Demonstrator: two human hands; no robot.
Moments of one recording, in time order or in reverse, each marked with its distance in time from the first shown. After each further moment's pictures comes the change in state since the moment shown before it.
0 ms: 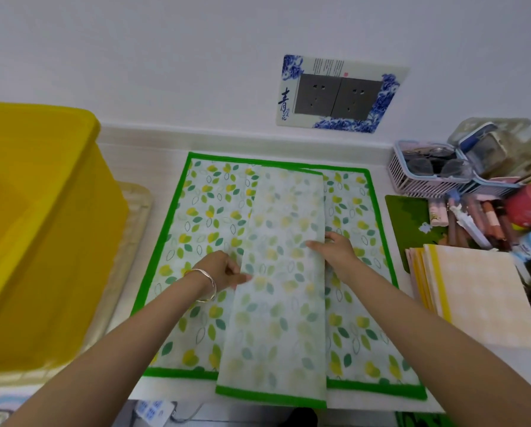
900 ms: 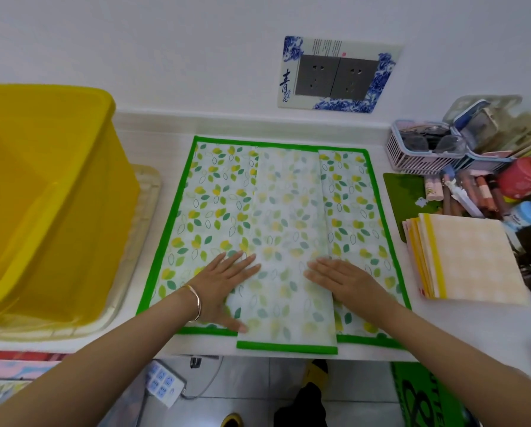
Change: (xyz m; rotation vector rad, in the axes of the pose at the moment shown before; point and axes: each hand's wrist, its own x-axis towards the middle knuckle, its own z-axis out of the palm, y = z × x) left_hand -0.072 -0.036 0.038 0.688 -0.112 0.425; right_hand -0.062 0.113 -0.055 -1.304 -0.165 -1.388
